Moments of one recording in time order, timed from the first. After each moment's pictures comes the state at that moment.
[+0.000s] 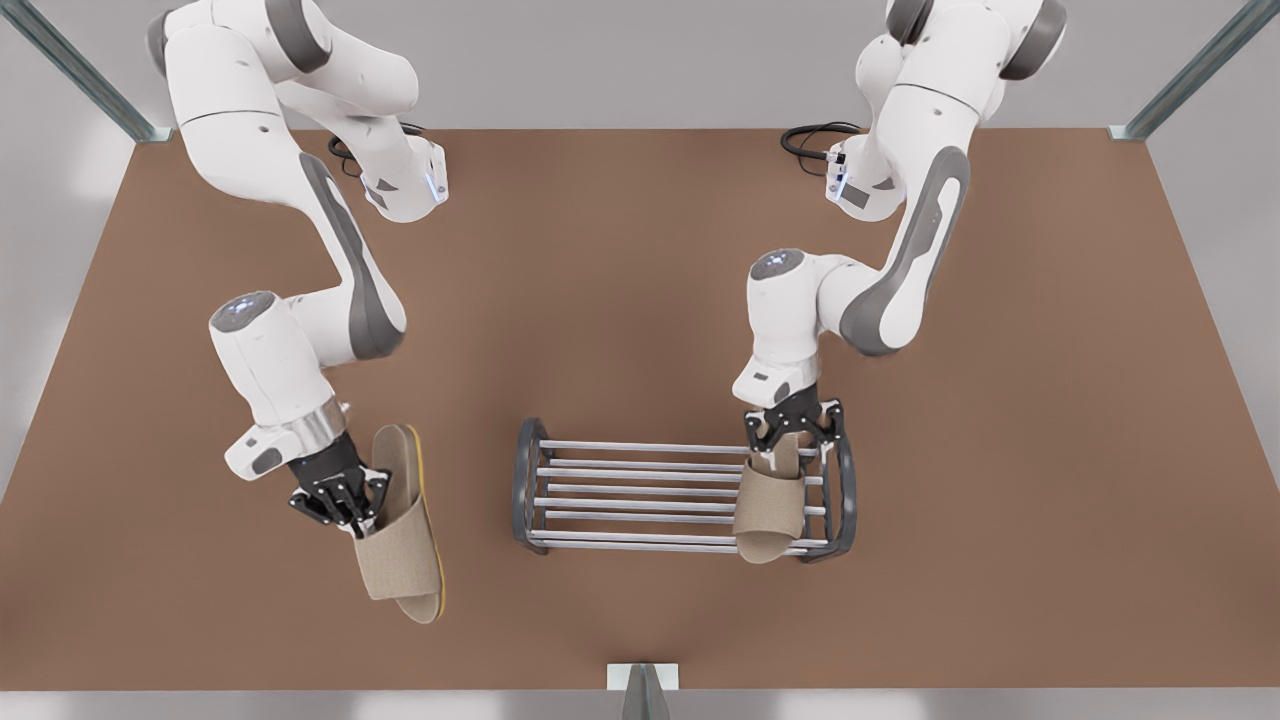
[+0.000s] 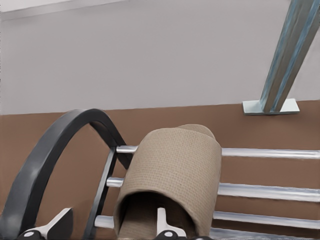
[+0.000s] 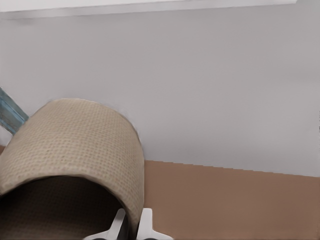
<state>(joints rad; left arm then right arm) -0.44 0.34 -0.06 -1.87 0.92 2.51 -1.20 -0.05 0.40 0.28 -1.67 -0.06 2.72 0.09</state>
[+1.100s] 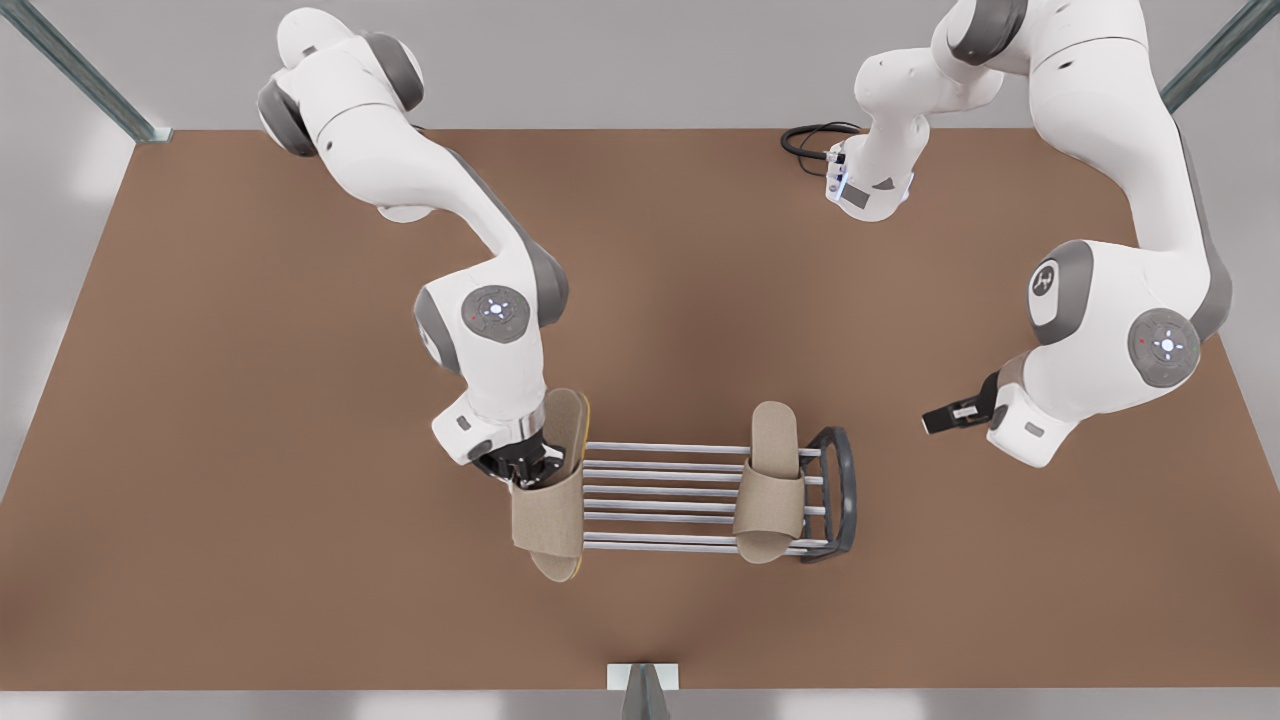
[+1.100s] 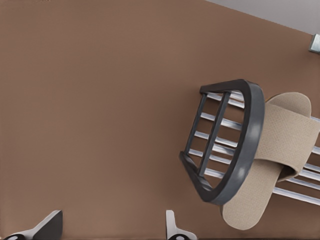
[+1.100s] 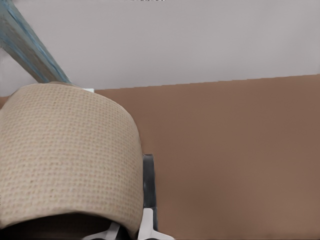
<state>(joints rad) 0.08 0.36 -0.21 -1.40 -0.03 1.65 -0.36 0.48 0.68 0.09 -1.09 -0.33 2.02 0.75</state>
